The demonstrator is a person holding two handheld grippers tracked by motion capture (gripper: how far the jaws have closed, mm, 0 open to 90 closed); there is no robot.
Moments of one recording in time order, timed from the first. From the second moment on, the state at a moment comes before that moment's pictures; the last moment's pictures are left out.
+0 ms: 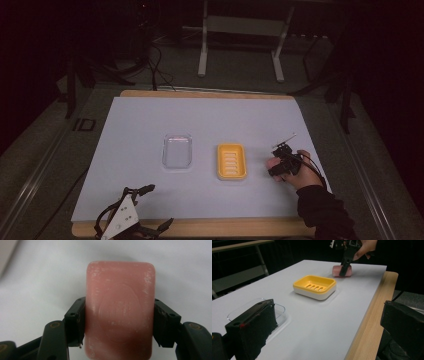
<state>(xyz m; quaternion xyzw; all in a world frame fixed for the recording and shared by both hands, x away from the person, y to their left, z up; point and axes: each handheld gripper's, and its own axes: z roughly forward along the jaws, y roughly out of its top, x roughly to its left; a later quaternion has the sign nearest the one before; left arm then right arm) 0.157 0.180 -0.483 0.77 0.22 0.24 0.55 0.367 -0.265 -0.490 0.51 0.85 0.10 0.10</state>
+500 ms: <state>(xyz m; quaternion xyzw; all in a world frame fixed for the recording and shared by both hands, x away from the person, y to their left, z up) 0.156 0.180 -0.482 0.77 0.22 0.24 0.55 0.364 -0.238 -0.456 0.56 0.81 0.12 0.11</state>
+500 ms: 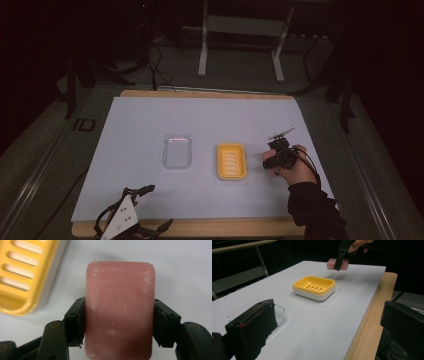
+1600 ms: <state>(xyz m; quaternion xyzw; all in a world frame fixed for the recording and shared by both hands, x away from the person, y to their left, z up) 0.155 0.179 -0.482 0.77 0.22 0.24 0.55 0.351 -0.140 -0.418 0.55 0.80 0.21 0.13</state>
